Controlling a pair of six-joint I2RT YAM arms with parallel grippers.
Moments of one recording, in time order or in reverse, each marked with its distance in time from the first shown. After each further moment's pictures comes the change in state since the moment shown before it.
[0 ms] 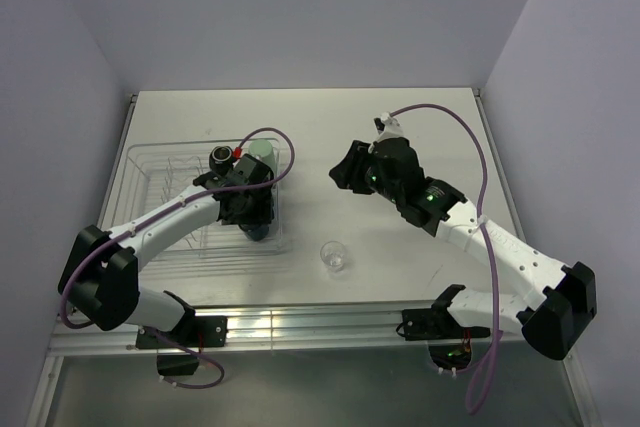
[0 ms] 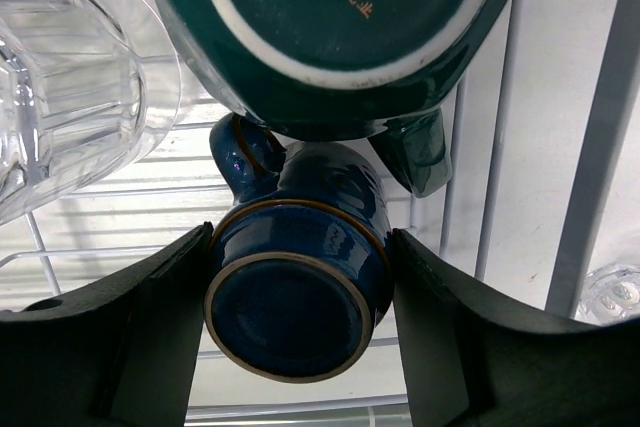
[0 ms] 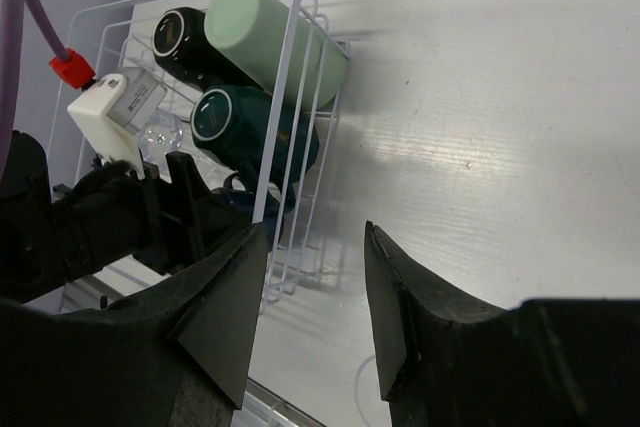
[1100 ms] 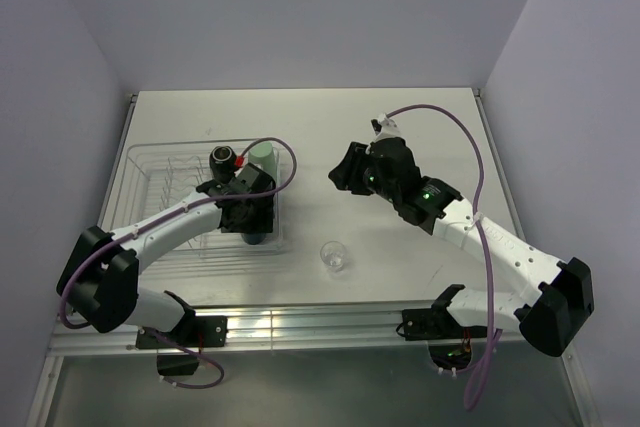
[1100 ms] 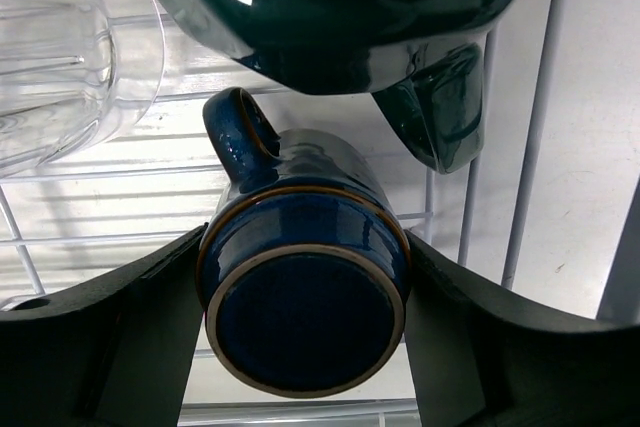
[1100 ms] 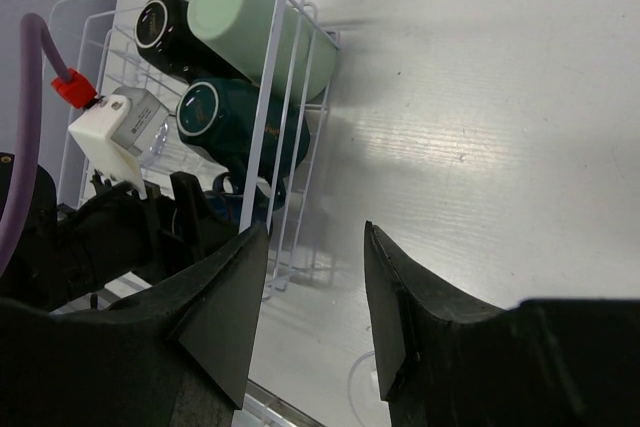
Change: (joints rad) left arm -0.032 -0.013 -0.065 0.023 -0.010 -0.018; right arm 0.000 0.024 0.000 -0.008 0.000 -0.002
